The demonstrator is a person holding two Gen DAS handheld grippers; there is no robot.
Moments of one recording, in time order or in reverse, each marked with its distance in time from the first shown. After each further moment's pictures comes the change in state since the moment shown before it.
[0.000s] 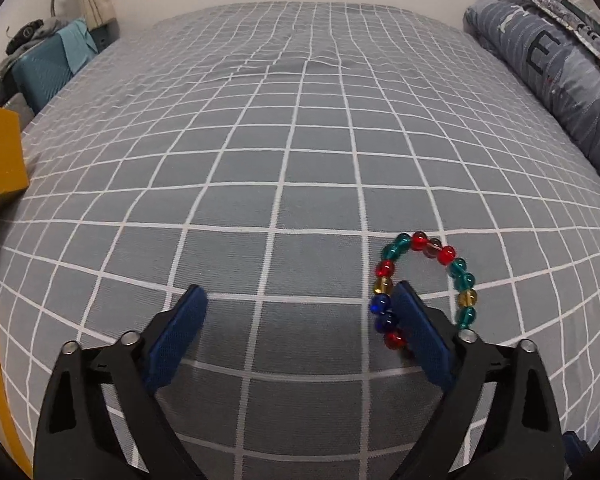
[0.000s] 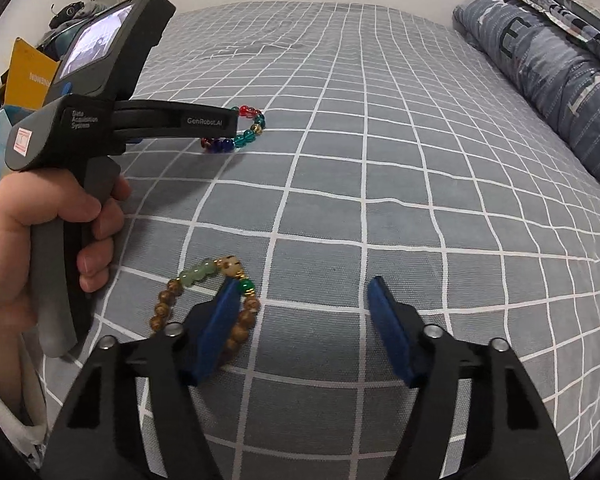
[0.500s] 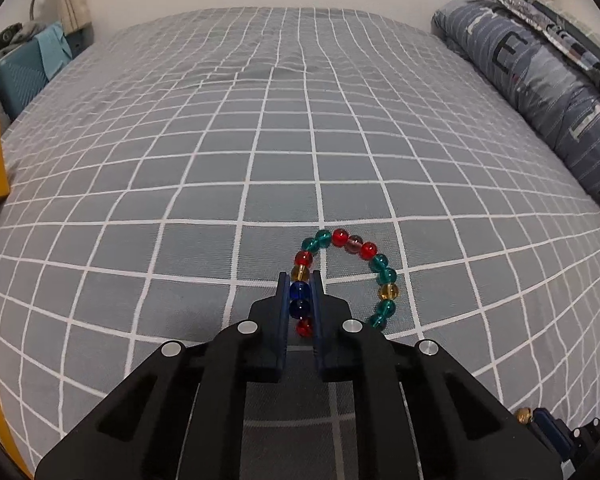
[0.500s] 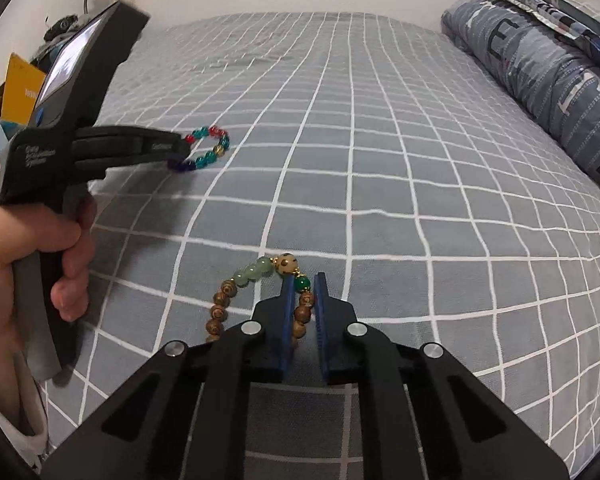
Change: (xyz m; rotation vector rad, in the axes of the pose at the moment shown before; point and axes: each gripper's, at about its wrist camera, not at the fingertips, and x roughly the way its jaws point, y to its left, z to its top) left arm -0.020 -0.004 -0.006 0.028 -0.019 -0.110; right arm -0.007 -0.006 0.005 0.041 -0.058 -0.018
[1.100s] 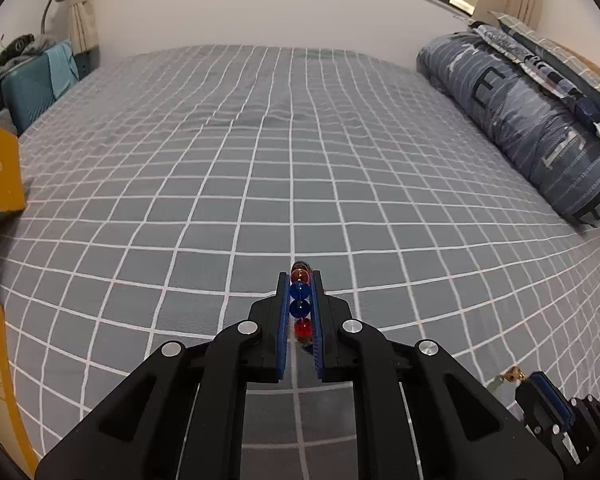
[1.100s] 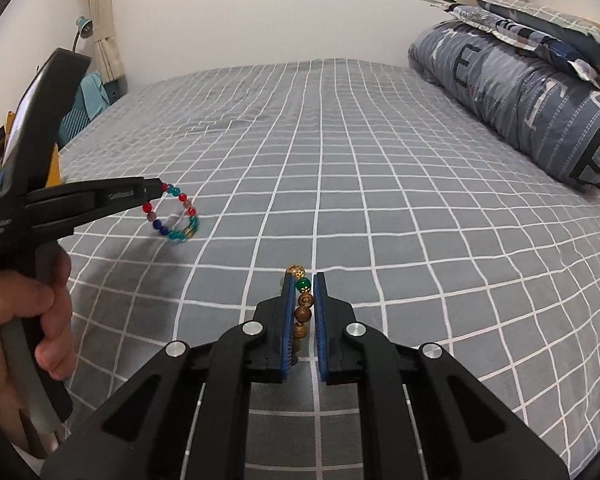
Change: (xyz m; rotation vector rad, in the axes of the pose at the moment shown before) left arm -0.056 -0.015 0.002 -0.016 -0.128 -0.038; right arm -0.036 -0.019 0.011 0.082 -0.176 -0.032
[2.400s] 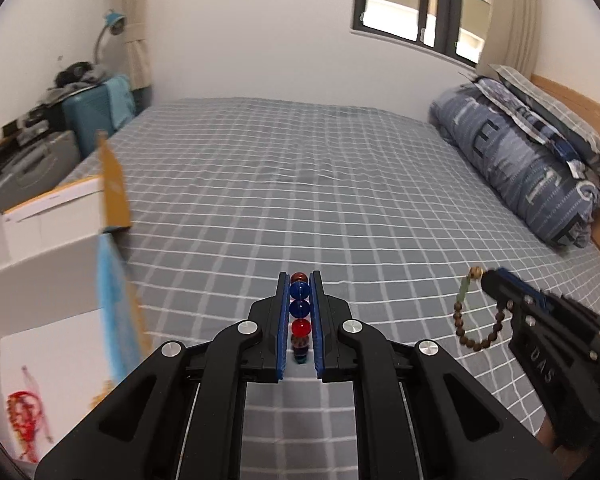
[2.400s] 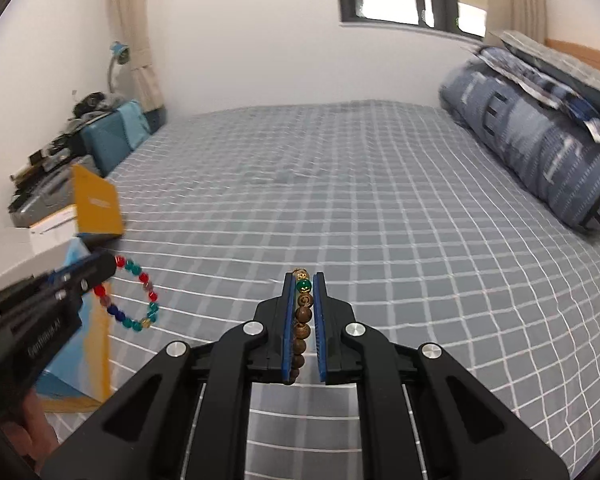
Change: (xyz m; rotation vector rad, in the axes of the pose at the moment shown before) left arm -0.194 0.068 -0.019 -0.037 -0.143 0.096; right arm -0.100 0.099 0.071 -0.040 -0.075 0.122
